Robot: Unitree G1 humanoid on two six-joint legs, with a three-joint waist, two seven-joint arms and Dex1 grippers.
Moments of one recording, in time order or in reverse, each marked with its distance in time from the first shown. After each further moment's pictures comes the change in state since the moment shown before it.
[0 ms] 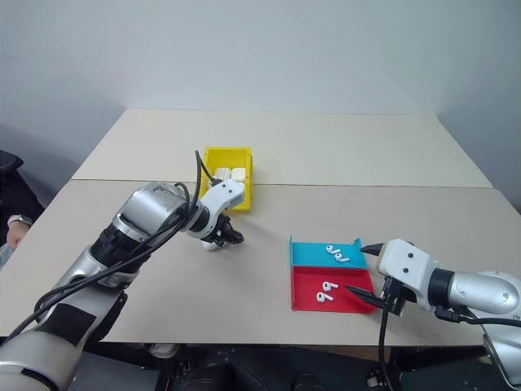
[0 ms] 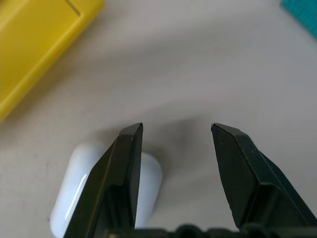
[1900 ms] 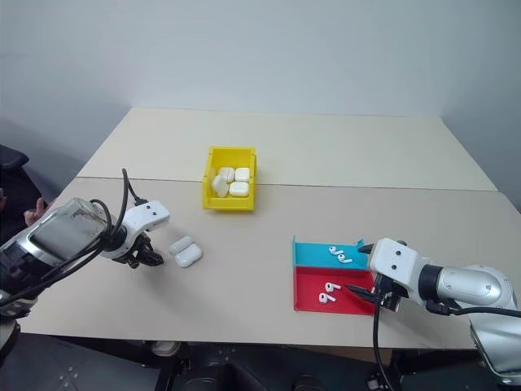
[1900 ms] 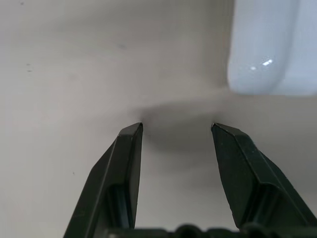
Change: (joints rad) left arm 0.181 0.533 -0.054 -0.114 -0.031 -0.135 -0.199; right arm -0.075 -0.002 0.086 0.070 -0.087 -0.004 0.007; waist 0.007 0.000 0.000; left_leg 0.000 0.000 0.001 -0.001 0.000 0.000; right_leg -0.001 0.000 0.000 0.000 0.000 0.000
